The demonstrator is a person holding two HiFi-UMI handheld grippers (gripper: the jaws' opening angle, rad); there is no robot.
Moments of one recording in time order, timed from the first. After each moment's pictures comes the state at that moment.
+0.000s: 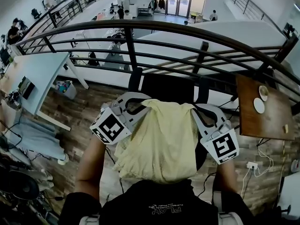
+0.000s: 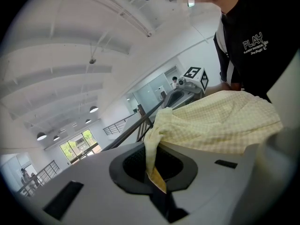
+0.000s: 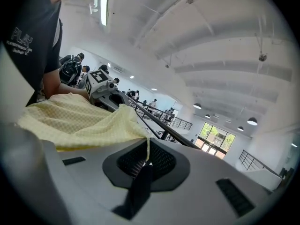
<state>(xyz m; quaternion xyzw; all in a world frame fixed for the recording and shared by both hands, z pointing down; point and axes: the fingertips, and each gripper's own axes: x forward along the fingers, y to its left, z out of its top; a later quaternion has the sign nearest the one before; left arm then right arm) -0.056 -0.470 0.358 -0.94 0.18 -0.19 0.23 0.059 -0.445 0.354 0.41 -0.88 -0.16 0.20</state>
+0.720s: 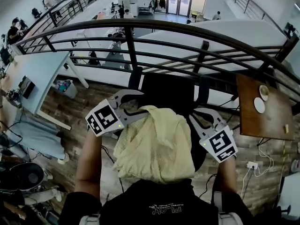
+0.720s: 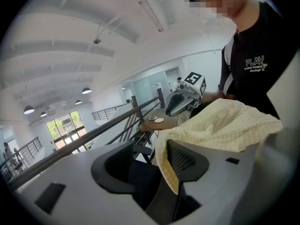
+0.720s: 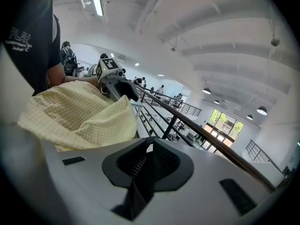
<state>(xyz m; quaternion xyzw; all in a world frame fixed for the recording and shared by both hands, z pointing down) -0.064 -0.477 0.388 -0.96 0.13 -0.21 0.12 0.072 -0.442 0.407 0.37 -0.88 -0.08 0.28</state>
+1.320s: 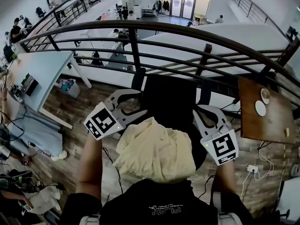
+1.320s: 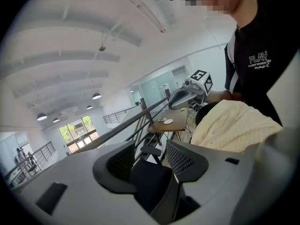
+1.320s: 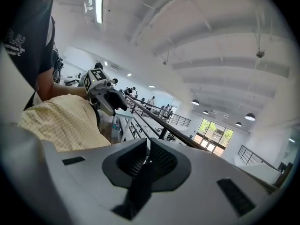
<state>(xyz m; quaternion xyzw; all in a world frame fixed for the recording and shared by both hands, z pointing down) -0.083 -0.470 0.367 -0.95 0.19 -0.20 0.14 0.068 -0.440 0.357 0.42 -0.87 -0.13 0.20</state>
